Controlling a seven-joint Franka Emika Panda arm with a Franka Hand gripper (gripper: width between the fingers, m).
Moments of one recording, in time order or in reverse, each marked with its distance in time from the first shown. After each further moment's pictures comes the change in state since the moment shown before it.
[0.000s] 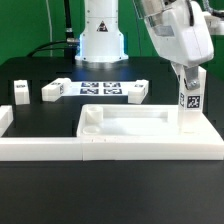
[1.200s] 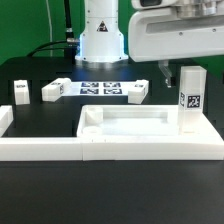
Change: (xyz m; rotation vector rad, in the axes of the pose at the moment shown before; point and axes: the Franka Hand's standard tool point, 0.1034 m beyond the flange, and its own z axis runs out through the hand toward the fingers) arm -0.013 -0.008 0.001 -0.233 0.080 -1.261
